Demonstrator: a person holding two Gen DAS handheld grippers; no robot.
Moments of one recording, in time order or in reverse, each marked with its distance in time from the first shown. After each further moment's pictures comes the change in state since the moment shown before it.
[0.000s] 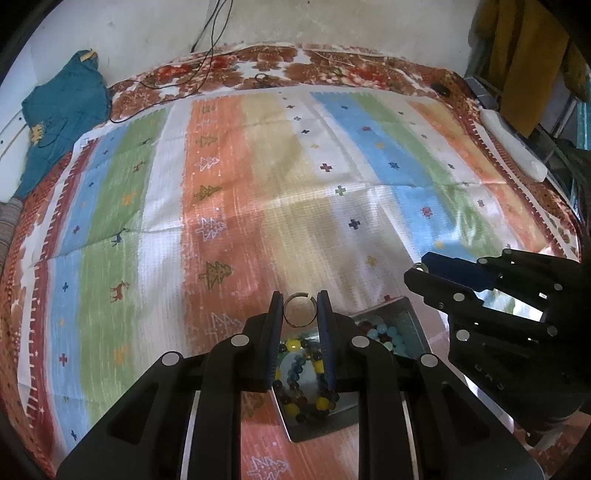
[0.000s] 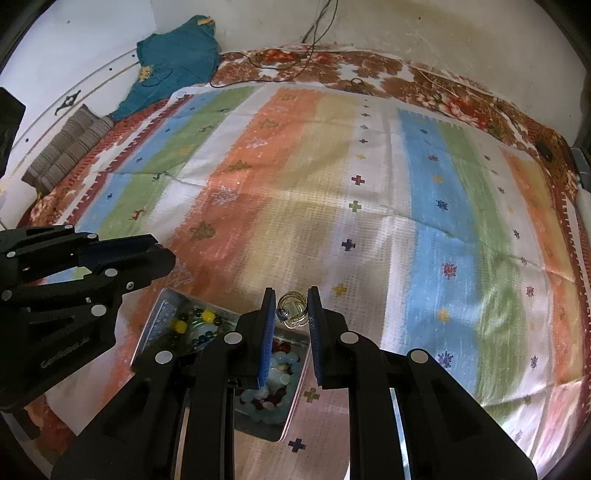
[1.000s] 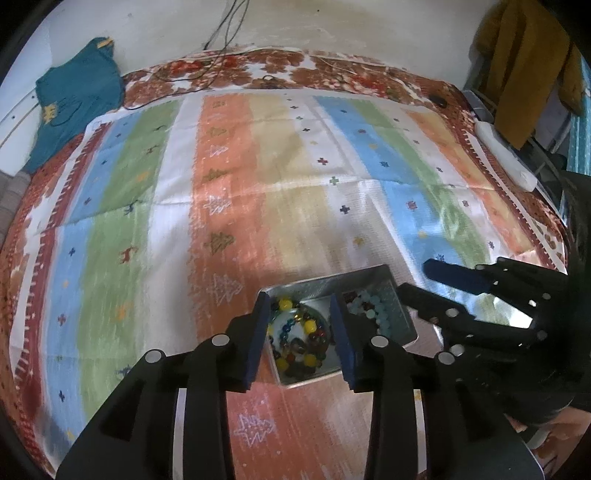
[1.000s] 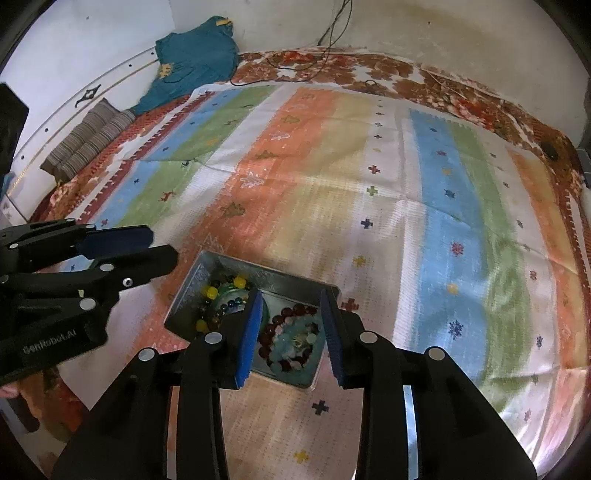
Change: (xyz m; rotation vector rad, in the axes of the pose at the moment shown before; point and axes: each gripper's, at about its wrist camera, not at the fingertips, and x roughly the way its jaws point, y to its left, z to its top) left arm -0.036 0.002 -0.040 -0.063 -0.021 -0.025; right arm -0.030 0.016 -0.033 -0.021 -0.011 0.033
